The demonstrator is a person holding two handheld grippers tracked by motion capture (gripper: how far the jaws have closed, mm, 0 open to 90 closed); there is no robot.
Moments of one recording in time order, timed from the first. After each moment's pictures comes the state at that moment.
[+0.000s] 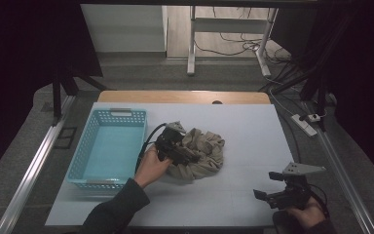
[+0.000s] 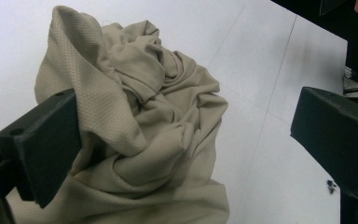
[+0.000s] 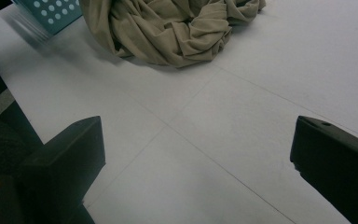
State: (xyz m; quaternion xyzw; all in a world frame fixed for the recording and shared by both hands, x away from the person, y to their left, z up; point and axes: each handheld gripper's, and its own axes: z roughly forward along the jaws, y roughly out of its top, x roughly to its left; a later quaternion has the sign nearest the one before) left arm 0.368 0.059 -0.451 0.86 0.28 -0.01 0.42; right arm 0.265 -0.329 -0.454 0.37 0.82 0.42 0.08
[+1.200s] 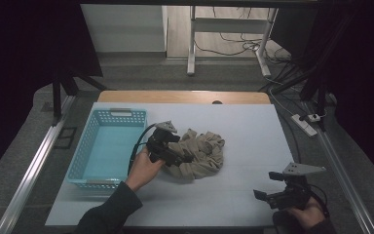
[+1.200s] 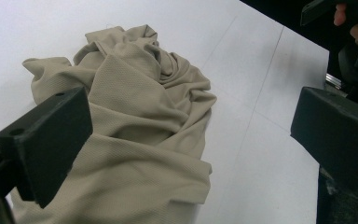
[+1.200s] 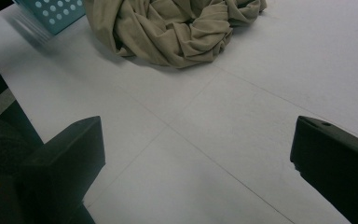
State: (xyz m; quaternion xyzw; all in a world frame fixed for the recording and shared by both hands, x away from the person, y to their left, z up) left arm 0.355 0.079 -0.441 0.85 0.29 -0.01 0.45; right arm 0.264 -0.329 -0.454 0.37 0.82 0.42 0.08
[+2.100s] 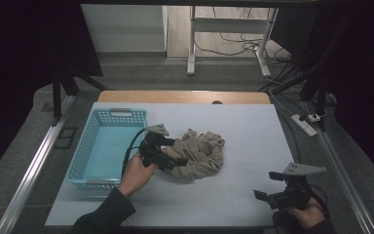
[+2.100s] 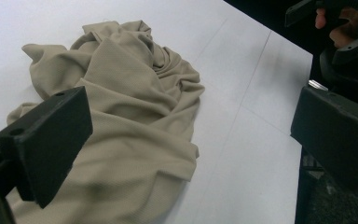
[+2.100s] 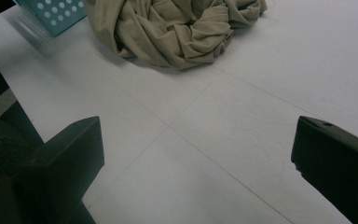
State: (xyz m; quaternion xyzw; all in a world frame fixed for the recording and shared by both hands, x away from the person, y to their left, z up) left arm 0.340 0.097 -0.441 0.83 0.30 -0.03 0.46; right arm 0.264 -0.330 -0.454 0.37 0.82 0.42 0.08
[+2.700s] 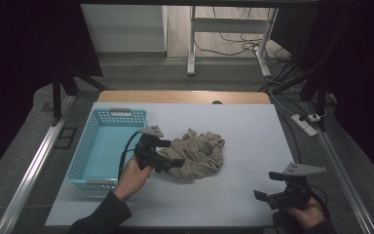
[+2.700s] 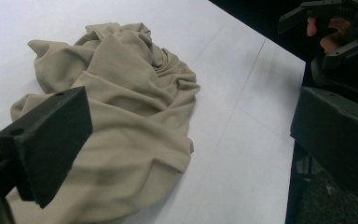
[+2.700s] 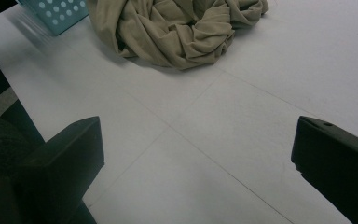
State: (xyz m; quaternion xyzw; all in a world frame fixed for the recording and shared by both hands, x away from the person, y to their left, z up) left arm 0.330 0.109 -0.441 0.82 0.31 -0.03 0.48; right arm 0.263 -0.329 -0.454 0.36 0.83 0.42 0.08
